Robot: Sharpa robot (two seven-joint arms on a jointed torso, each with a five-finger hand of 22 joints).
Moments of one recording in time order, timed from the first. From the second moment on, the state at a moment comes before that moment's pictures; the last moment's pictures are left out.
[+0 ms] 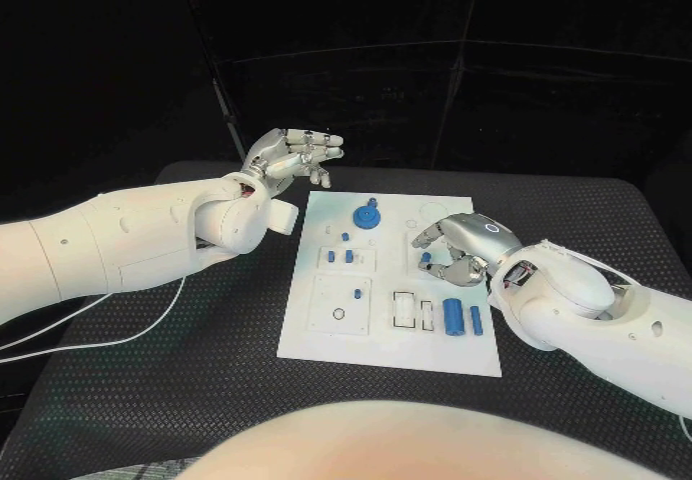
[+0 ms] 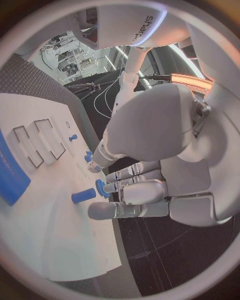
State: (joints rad) left arm 1.20 -0.83 -0.11 1.40 0.01 -0.25 0.50; left_hand 1.35 -0.08 0.43 -0.06 0.16 0.98 0.19 0.16 0.07 1.02 0.12 0.35 0.08 1.23 0.02 1.03 0.46 0.17 1.17 0.12 0.71 0.66; right arm 0.91 -0.82 0.13 1.68 -1.76 -0.30 -0.22; right_hand 1.41 -0.17 0.37 0.10 0.15 0.95 0.18 0.06 0.07 0.95 0.12 0.19 0.07 1.47 0.03 1.31 1.15 0.19 1.13 0.13 1.04 0.54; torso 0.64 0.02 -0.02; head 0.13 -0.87
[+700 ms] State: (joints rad) left arm 1.20 -0.83 -0.11 1.40 0.01 -0.25 0.50; left_hand 1.35 -0.08 0.43 -0.06 0.16 0.98 0.19 0.16 0.07 1.02 0.12 0.35 0.08 1.23 0.02 1.03 0.46 0.17 1.17 0.12 0.71 0.66; right arm 0.91 -0.77 0.13 1.59 -1.77 -0.22 -0.23; right_hand 1.42 -0.15 0.36 0.10 0.15 0.96 0.17 0.07 0.07 0.97 0.11 0.22 0.07 1.47 0.03 1.31 1.15 0.19 1.13 0.12 1.04 0.55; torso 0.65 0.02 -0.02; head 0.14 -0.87
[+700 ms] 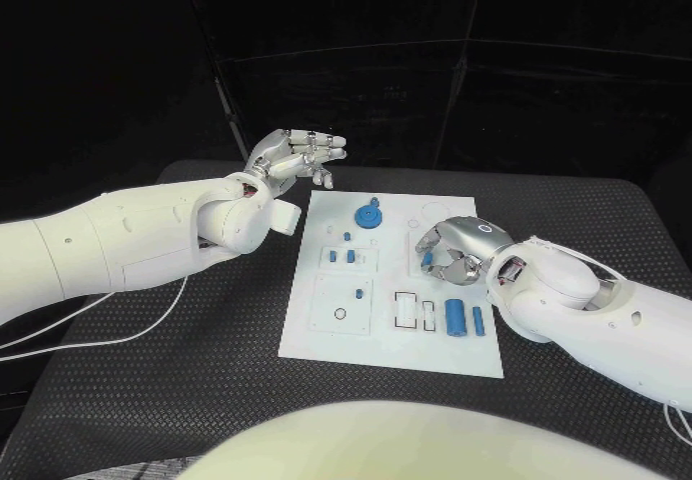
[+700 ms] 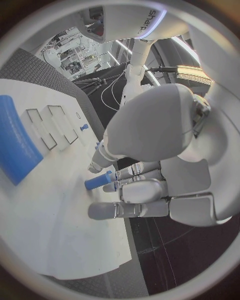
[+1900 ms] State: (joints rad) left arm 1.20 -0.83 -0.11 1.39 0.01 -0.24 0.49; left_hand 1.35 -0.08 0.43 -0.06 0.16 0.98 0.19 0.16 0.07 1.02 0.12 0.36 0.08 1.23 0.02 1.03 0.46 0.17 1.17 0.12 0.71 0.66; right arm 0.91 -0.77 0.13 1.61 -1.79 -0.25 -0.23; right_hand 1.48 -0.09 0.46 0.05 0.13 1.12 0.14 0.12 0.08 1.17 0.08 0.26 0.09 1.46 -0.01 1.36 1.21 0.17 1.19 0.09 1.13 0.68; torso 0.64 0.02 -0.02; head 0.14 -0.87
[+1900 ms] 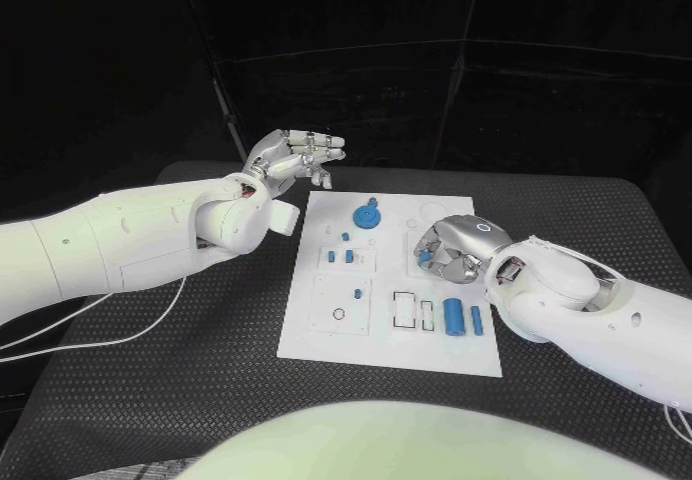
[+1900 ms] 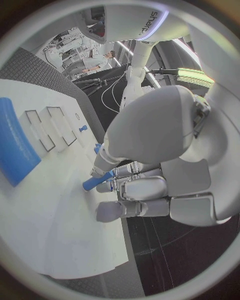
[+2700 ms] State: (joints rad) left arm 1.19 -0.81 -0.11 1.38 0.01 -0.24 0.49; left_hand 1.35 -0.08 0.43 -0.06 0.16 0.98 0.19 0.16 0.07 1.02 0.12 0.36 0.08 1.23 0.02 1.03 0.46 0.17 1.17 0.12 0.71 0.66; right arm 0.92 -0.72 0.15 1.76 -1.67 -0.31 -0.18; right_hand 1.47 -0.07 0.46 0.04 0.13 1.12 0.13 0.12 0.08 1.20 0.06 0.25 0.08 1.46 -0.01 1.36 1.20 0.17 1.19 0.09 1.13 0.67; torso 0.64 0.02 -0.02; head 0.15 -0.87
